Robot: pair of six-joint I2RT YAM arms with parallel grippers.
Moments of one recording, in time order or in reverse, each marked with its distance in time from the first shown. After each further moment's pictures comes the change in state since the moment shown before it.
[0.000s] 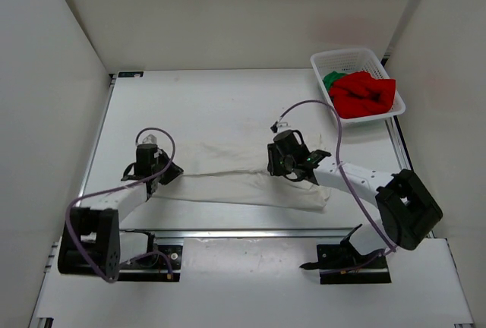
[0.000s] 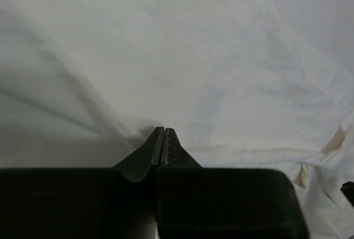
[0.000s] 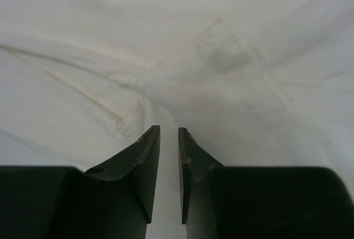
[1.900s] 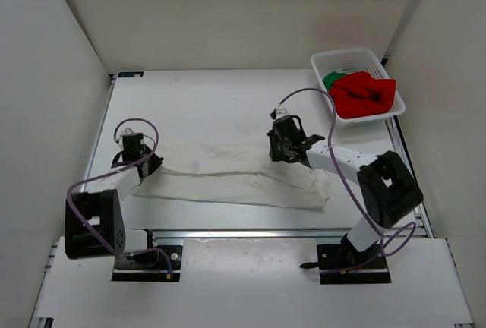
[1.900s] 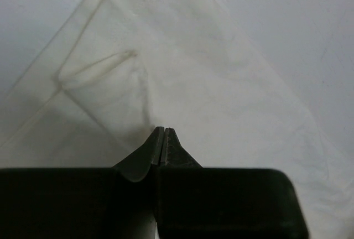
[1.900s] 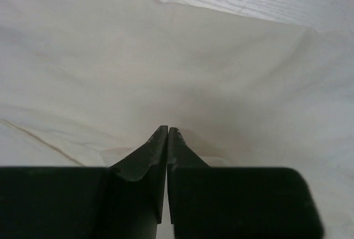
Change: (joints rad) left arm 0.179 0.087 0.142 -0.104 -0.174 0.012; right arm -0.143 0.203 0.185 0.016 -0.032 -0.093
